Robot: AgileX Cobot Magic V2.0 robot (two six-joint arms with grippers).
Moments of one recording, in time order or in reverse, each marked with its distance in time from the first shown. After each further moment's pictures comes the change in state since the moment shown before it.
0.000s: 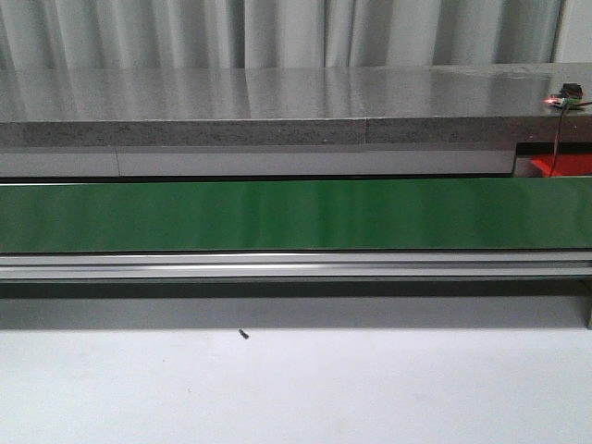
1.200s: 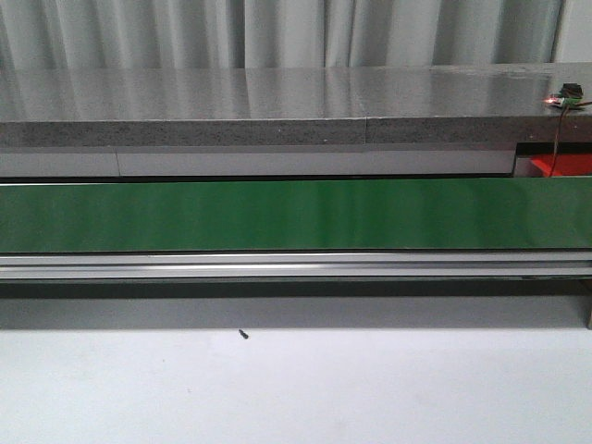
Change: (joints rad) left arm 0.000 0.010 -0.131 0.032 0.217 0.000; right arm 0.000 0.000 0.000 0.000 0.000 0.000
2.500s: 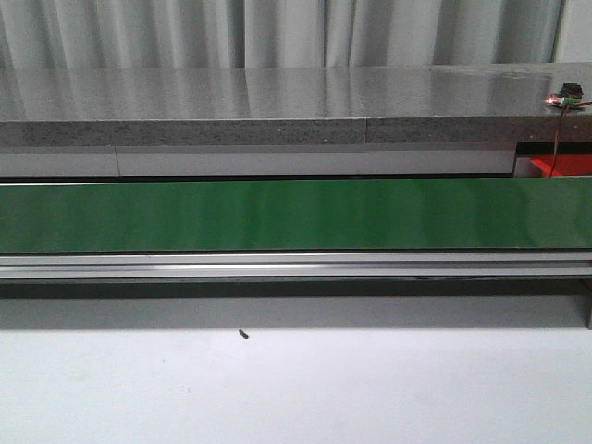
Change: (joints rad) left arm 0.071 0.843 -0.623 0.057 0.271 -0.107; right arm 0.000 0.000 0.000 0.000 0.000 0.000
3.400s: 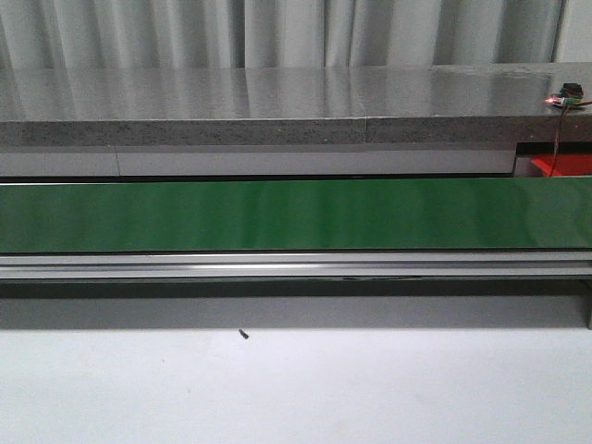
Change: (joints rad) left arm 0.409 0.401 -0.144 -0.076 0.230 -0.033; right arm 0.000 0.000 0.000 0.000 0.000 0.000
